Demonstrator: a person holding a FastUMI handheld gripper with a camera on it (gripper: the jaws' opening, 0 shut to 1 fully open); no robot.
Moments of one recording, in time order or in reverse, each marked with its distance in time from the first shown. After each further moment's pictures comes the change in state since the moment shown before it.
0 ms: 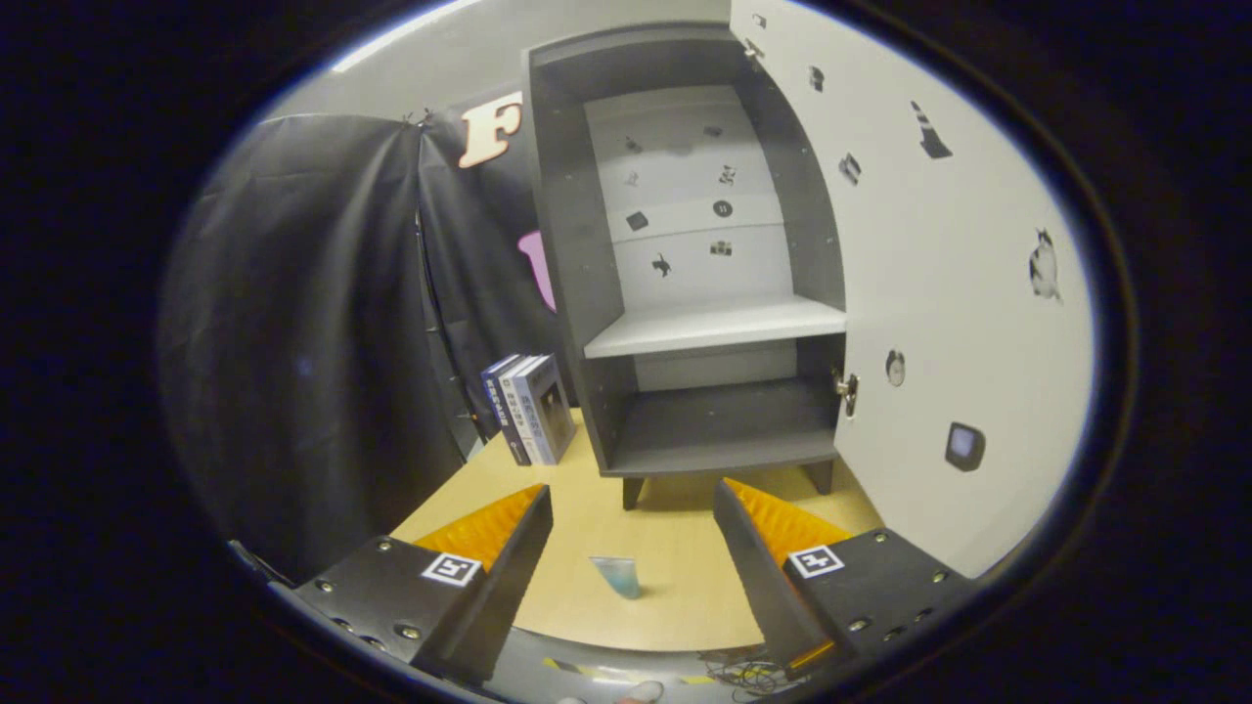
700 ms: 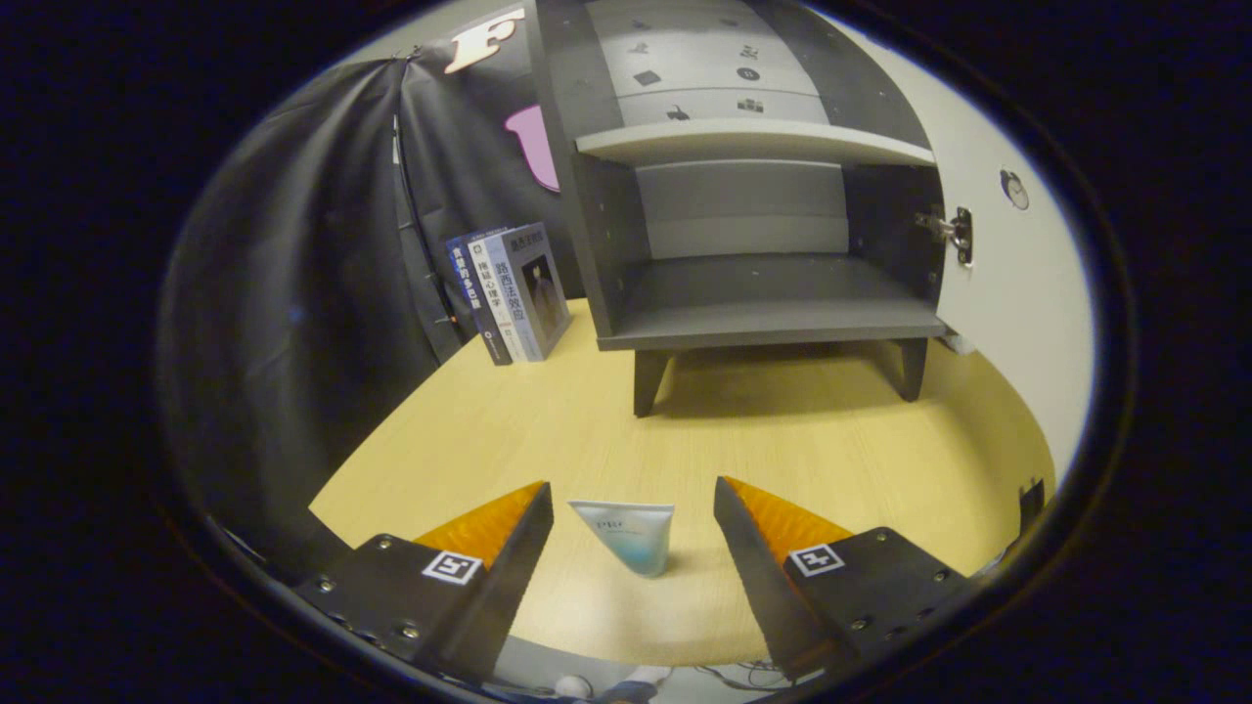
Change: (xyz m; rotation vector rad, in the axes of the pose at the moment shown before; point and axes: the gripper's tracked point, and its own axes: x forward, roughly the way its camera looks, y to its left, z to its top) arm 0.121 0.009 -0.163 -0.016 0.254 -0.012
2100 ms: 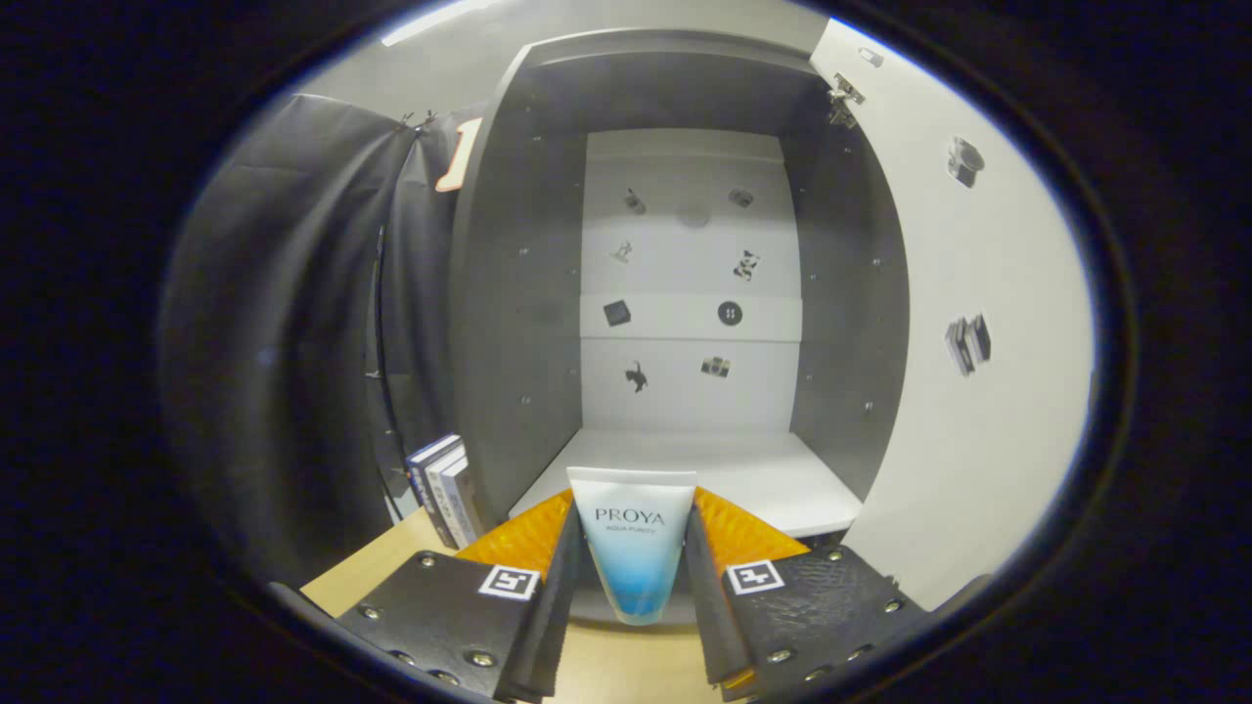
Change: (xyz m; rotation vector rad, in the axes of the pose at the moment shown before) arm -0.099 -0.042 0.373 -0.127 -0.490 -0.095
